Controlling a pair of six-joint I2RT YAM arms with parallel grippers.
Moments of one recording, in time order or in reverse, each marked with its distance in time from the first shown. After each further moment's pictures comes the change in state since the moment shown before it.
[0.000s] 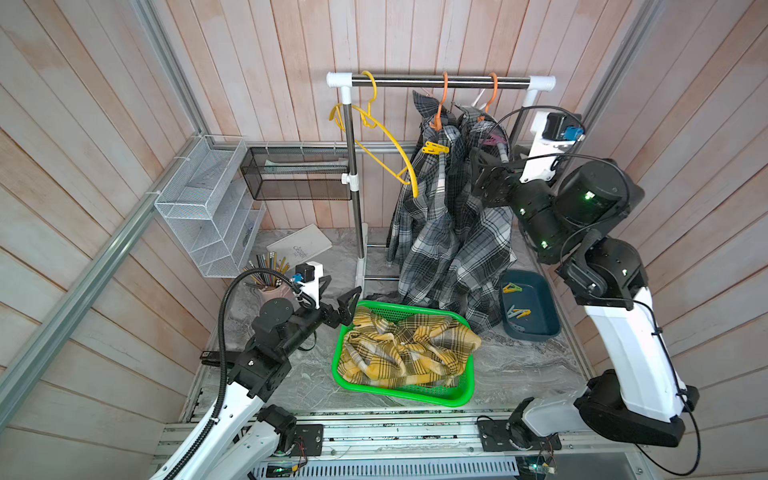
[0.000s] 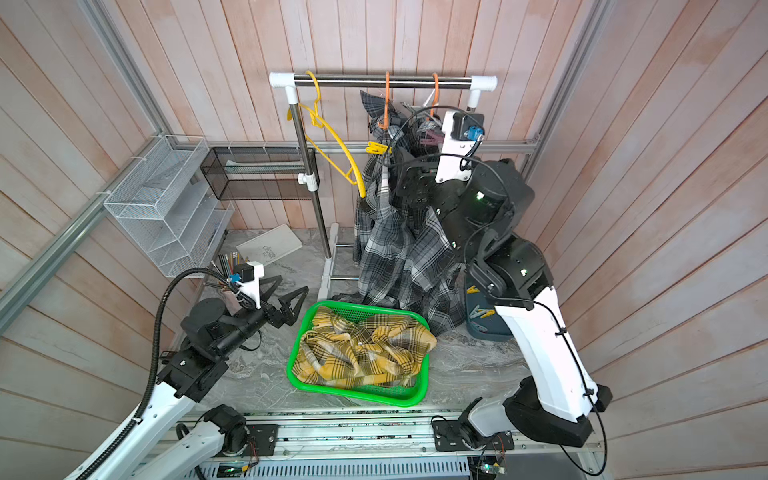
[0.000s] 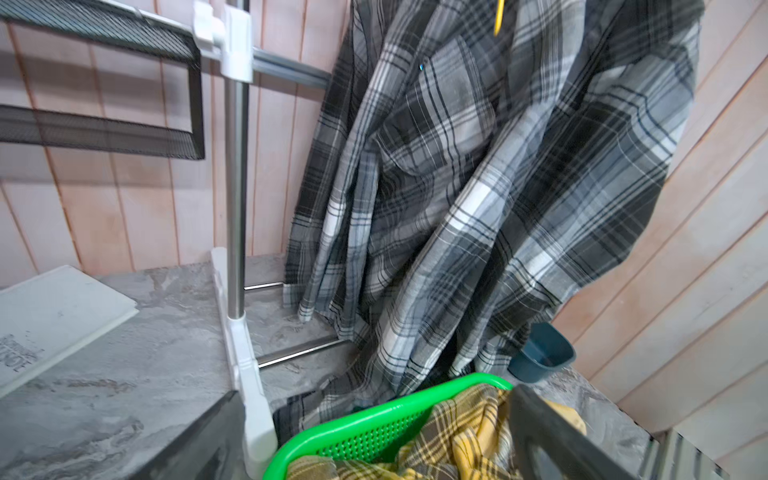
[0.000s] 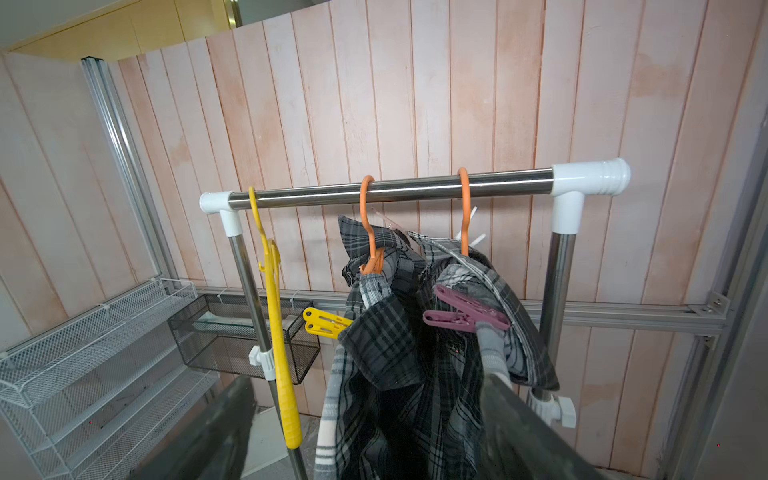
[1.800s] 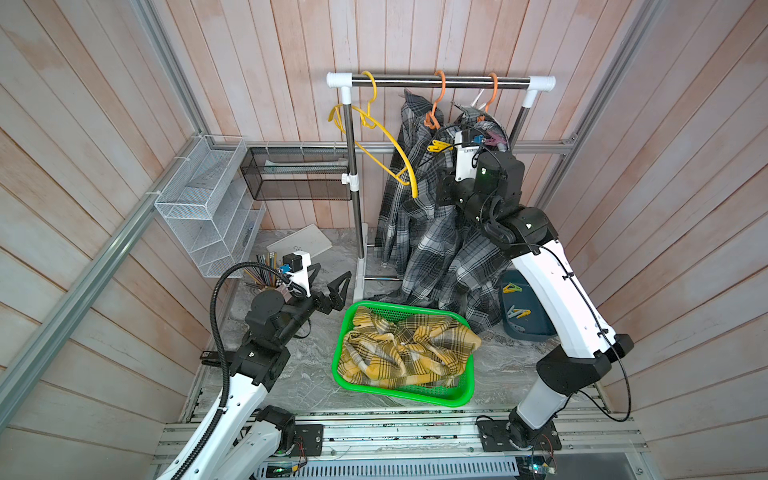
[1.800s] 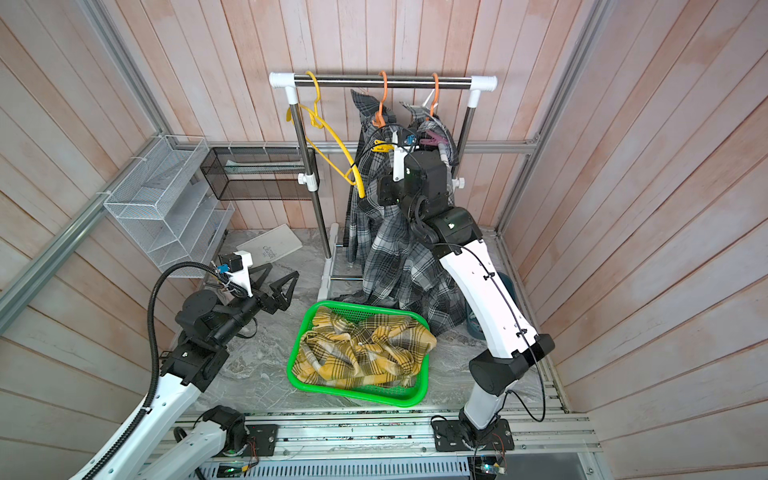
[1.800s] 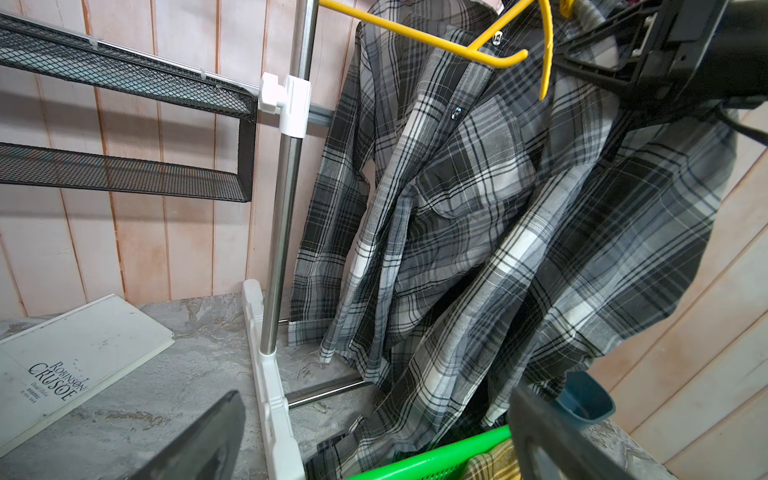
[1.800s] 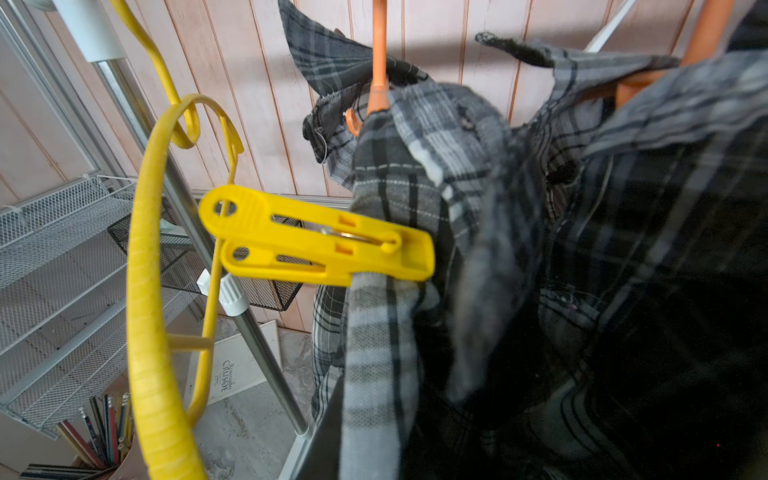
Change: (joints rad) left arm 0.124 0.068 0.000 0.107 0.070 -0.013; right arm -0.113 0.273 0.026 -0.021 -0.109 0.055
